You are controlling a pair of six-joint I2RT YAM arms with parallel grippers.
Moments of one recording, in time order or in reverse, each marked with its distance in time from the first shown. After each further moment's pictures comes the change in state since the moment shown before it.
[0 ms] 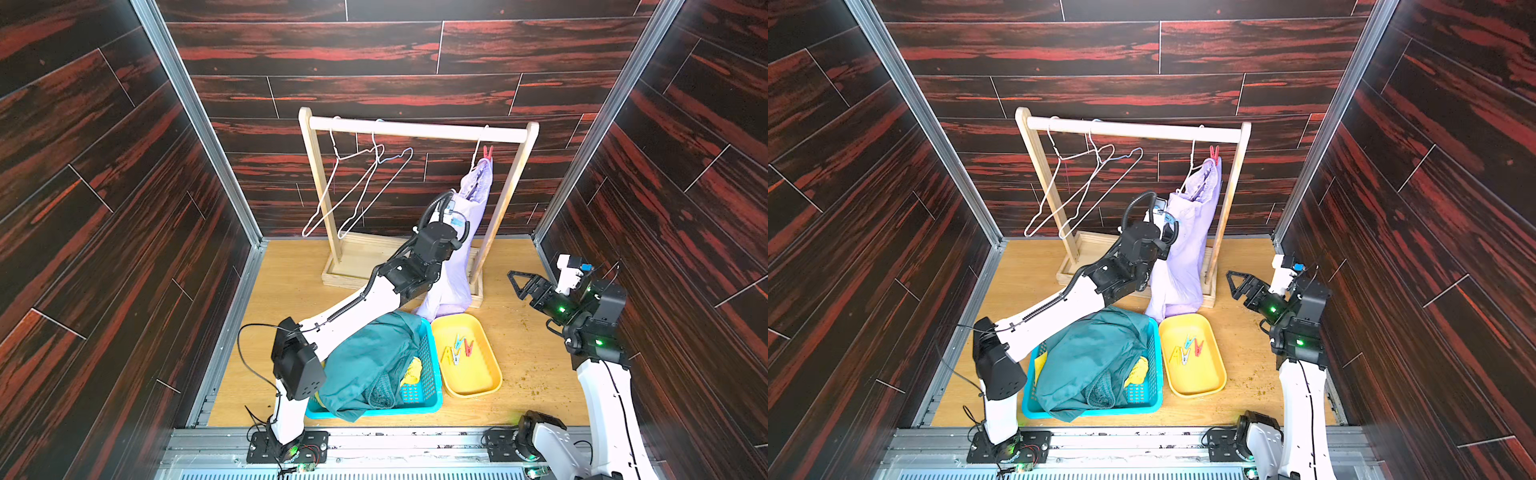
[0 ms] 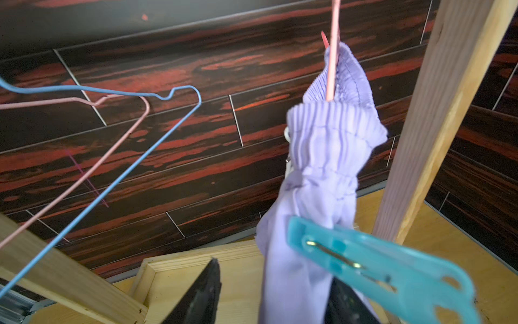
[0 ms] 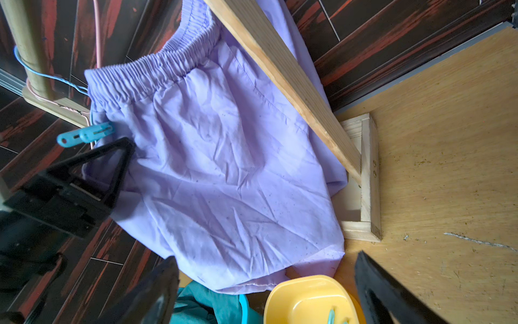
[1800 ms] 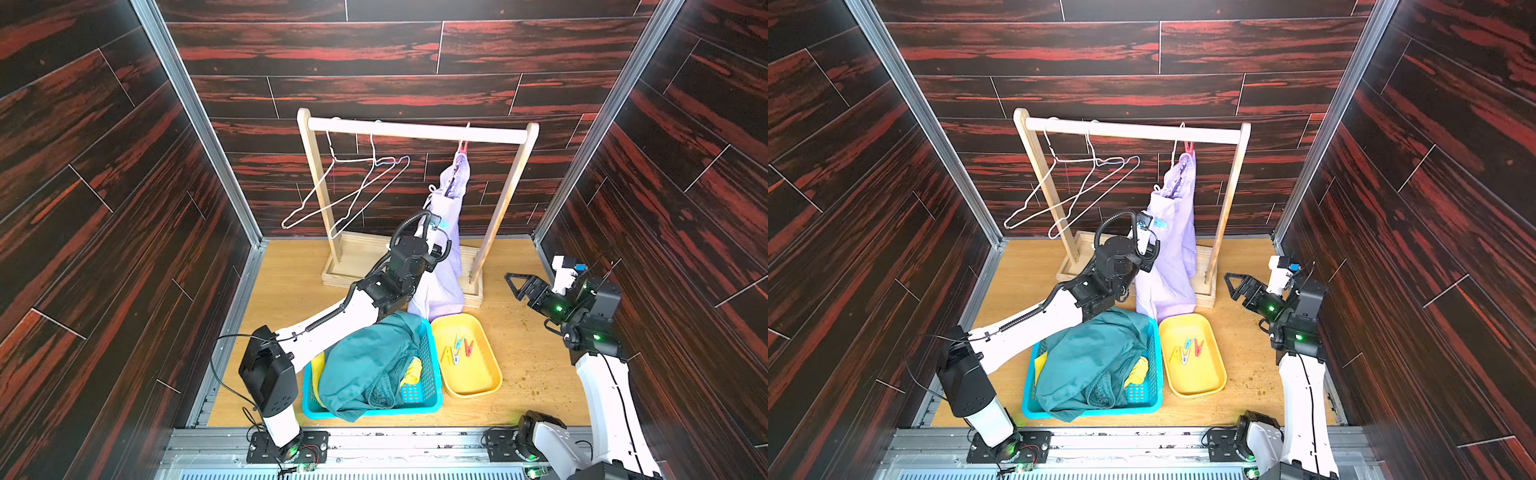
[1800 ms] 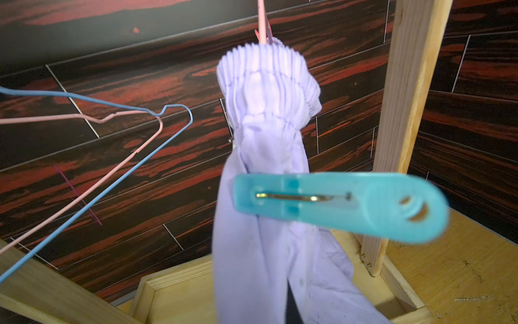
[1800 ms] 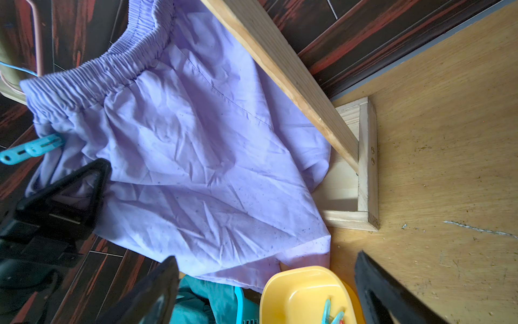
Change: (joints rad) left arm 0.036 -0.219 -0.389 0.283 0.148 0.132; right arm 0.000 0.045 0.003 -0.023 -0.019 -0.022
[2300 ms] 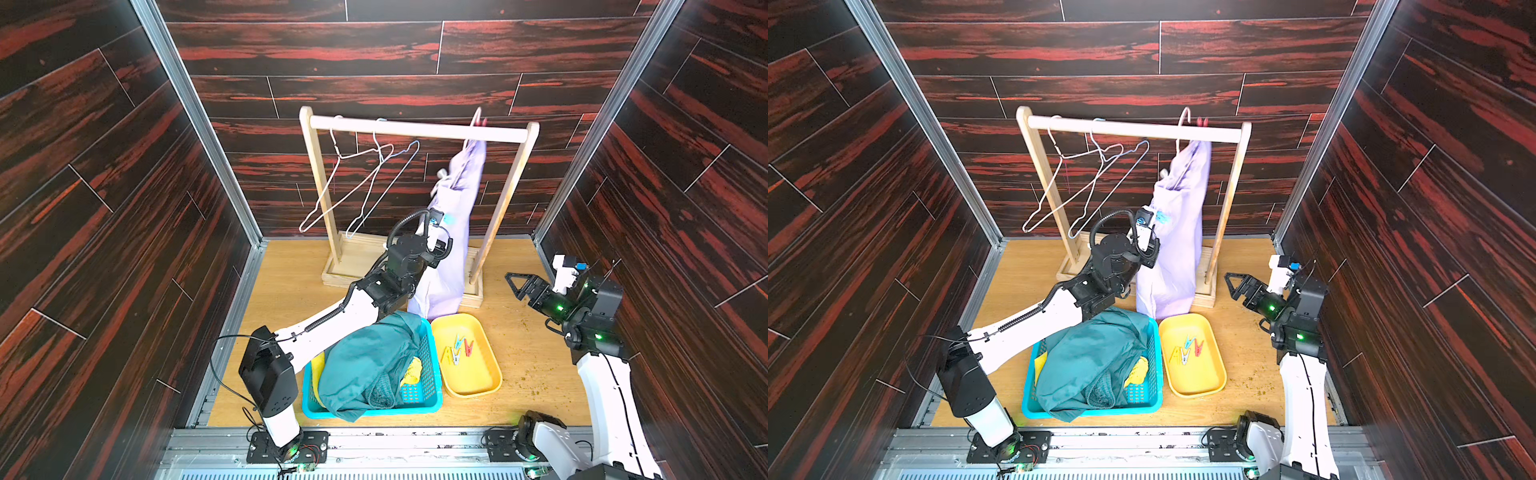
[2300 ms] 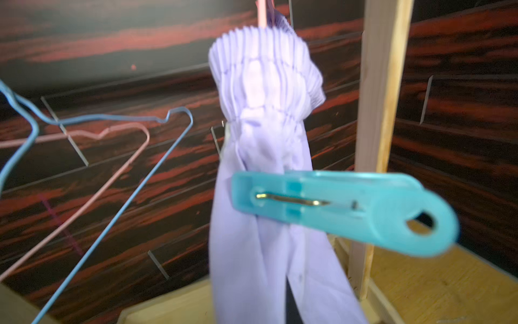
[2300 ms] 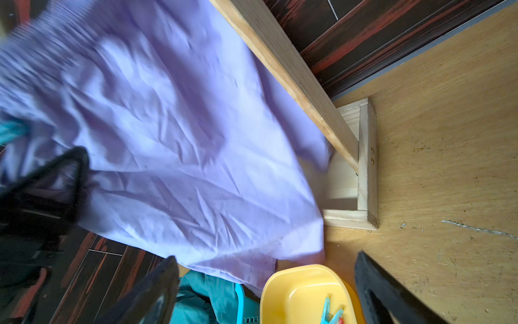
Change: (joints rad) left arm -0.004 -0.001 0.007 0.117 0.068 0.020; right arm 0.000 -0.002 0.021 -0.030 0.002 -0.012
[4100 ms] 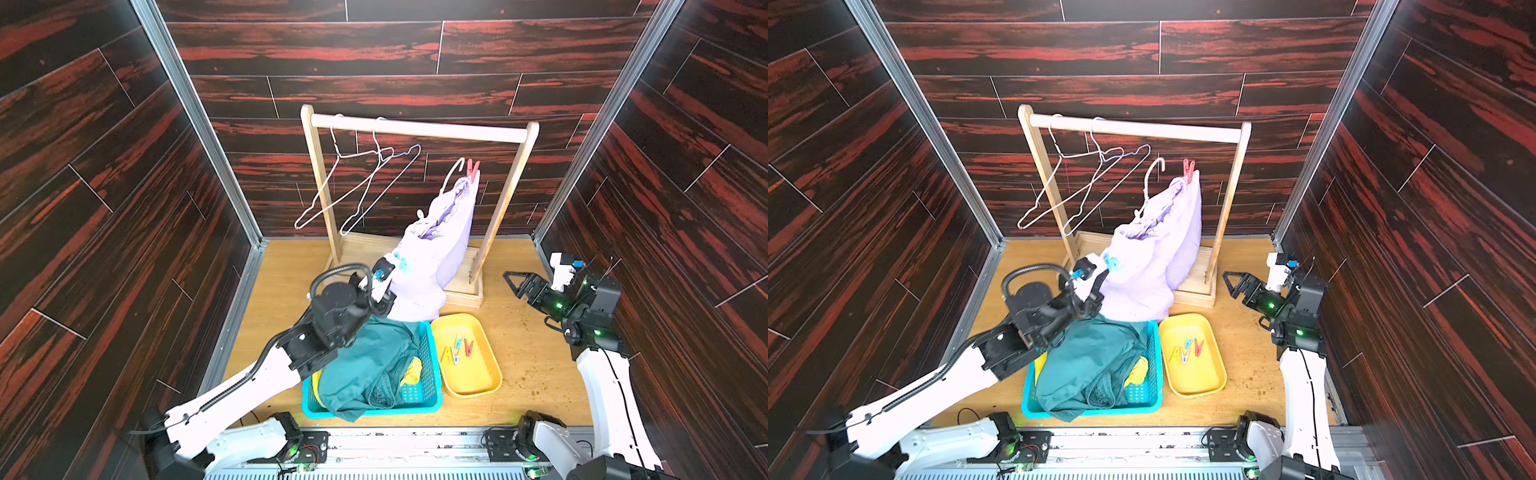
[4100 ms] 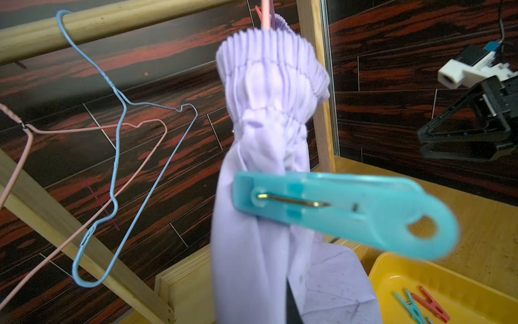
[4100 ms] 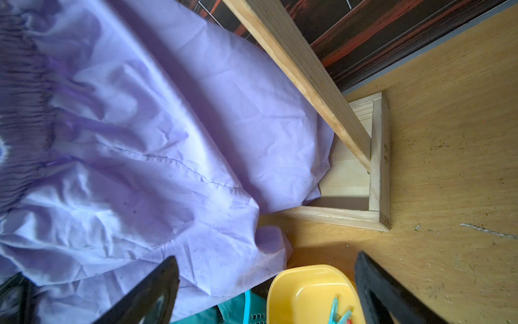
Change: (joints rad) left arm -0.003 -0.681 -0.587 -0.154 0.156 0.088; right arm 0.010 0.035 0.010 0.017 -0.046 0.008
